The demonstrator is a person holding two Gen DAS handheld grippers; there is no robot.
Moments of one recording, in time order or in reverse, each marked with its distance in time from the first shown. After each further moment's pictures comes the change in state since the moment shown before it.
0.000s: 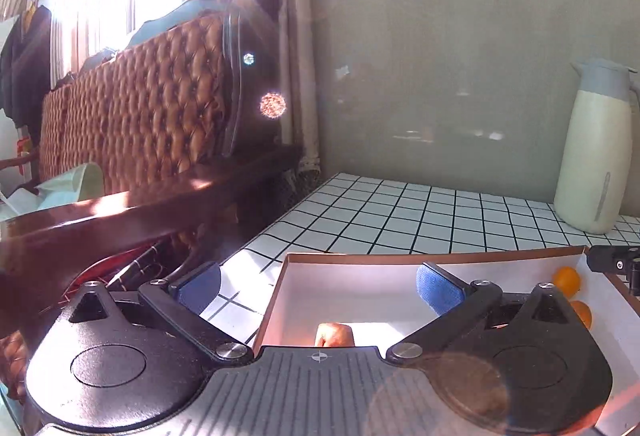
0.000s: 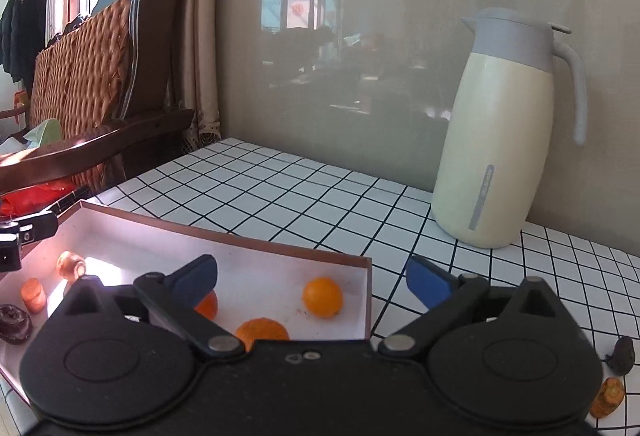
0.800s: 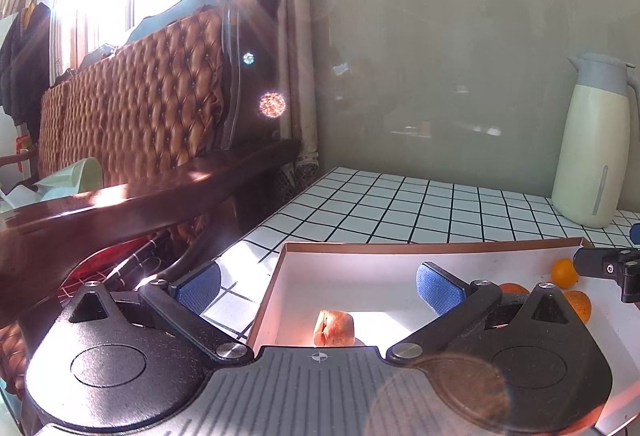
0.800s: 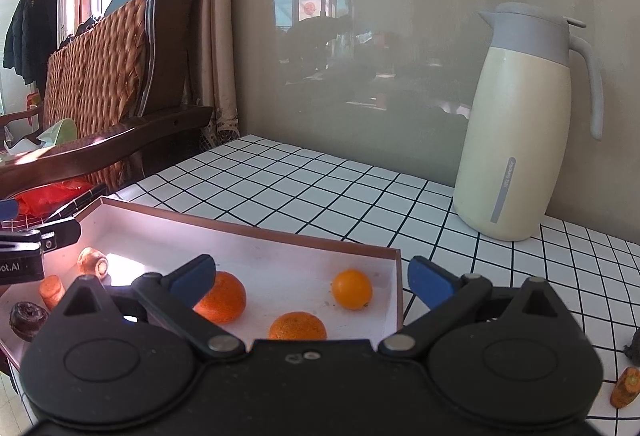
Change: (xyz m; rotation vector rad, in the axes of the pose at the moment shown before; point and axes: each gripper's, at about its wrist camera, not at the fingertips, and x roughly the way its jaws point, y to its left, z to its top) left arm -0.001 -0.001 -0.007 -0.002 0.012 -0.003; right arm 0.002 0.011 -0.001 0.004 0.021 0.056
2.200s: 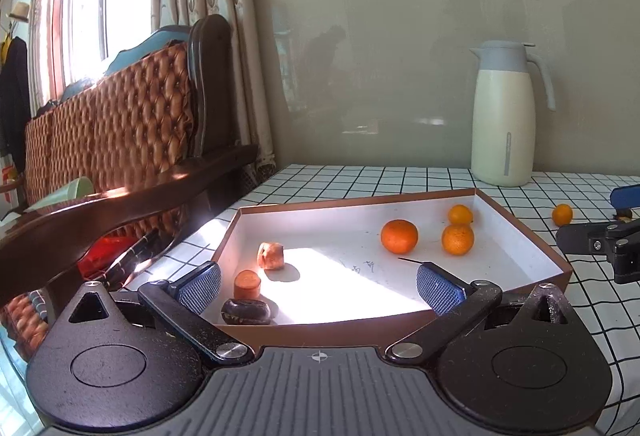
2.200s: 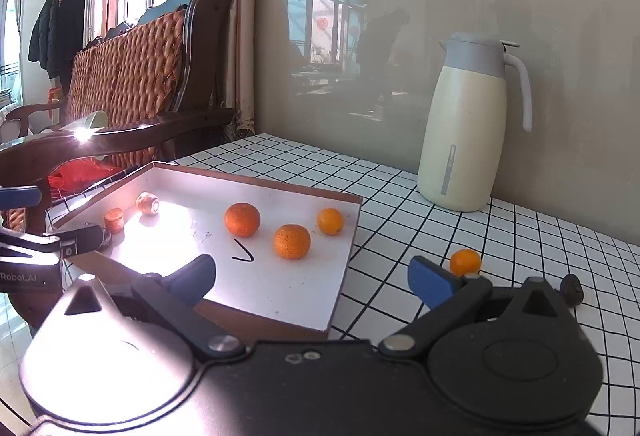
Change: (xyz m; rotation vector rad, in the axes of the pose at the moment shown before) left arm -0.132 -0.041 -0.044 0.109 -0.037 -0.077; right arm -0.124 -0.014 -0.057 -0.050 -0.049 0.007
